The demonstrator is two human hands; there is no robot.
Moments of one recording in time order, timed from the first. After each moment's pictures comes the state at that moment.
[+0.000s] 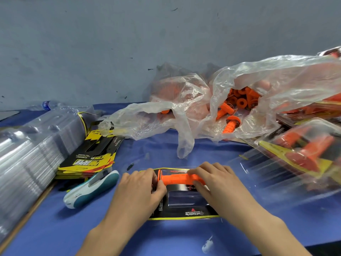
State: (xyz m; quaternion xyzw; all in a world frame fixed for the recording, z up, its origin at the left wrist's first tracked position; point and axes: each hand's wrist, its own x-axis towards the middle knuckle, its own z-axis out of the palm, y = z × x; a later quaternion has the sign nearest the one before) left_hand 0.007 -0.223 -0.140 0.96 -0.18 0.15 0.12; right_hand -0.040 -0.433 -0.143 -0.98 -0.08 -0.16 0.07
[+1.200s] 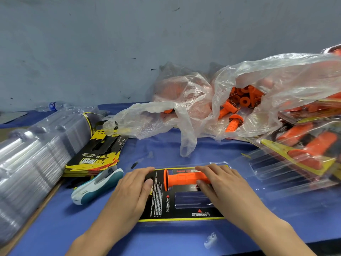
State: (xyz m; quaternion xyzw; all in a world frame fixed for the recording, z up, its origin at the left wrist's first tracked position) left_hand 0.009 -0.182 -0.162 0.91 -0.28 0.13 0.26; right_hand -0.051 -0.437 -0.149 -0.99 -0.03 -0.13 0.08
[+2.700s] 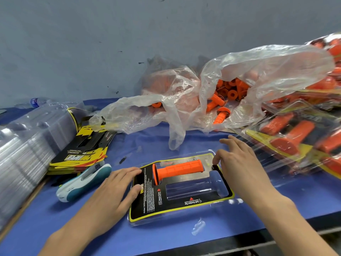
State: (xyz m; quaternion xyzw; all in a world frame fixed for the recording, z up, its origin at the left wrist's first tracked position) left_hand 0.020 -0.162 -0.170 0.92 -0.35 0.09 0.19; right_hand -0.055 -0.481 -0.135 -0.98 0.06 -0.17 0.04
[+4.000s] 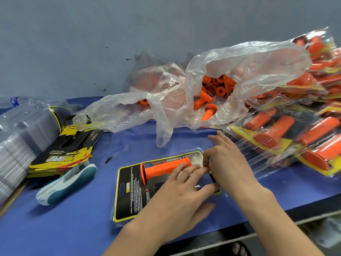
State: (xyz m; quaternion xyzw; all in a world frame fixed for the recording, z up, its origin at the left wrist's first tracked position) left_hand -0.045 -0.311 -0.156 0.82 -0.54 0.16 0.05; right_hand -0.054 -0.484 -0.128 -0.98 0.05 -0.15 0.11
